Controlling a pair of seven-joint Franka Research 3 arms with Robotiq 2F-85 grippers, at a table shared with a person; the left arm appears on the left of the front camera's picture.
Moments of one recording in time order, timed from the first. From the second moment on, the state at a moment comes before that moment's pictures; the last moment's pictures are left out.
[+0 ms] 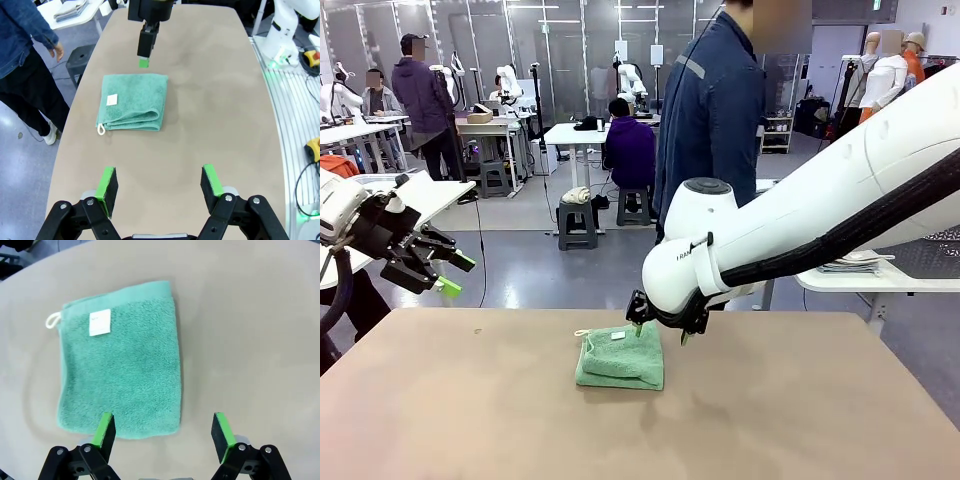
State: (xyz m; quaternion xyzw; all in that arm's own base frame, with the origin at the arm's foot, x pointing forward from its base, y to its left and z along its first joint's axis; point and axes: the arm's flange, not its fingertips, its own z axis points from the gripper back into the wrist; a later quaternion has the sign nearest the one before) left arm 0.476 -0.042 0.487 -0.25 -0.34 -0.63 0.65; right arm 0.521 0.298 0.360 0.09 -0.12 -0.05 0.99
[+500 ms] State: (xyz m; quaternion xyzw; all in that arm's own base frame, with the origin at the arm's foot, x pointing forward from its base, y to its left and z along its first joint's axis) left arm 0.476 -0.042 0.487 -0.25 -0.34 -0.63 0.65; right arm 0.527 0.299 0.317 0.08 -0.10 -0.04 0.99
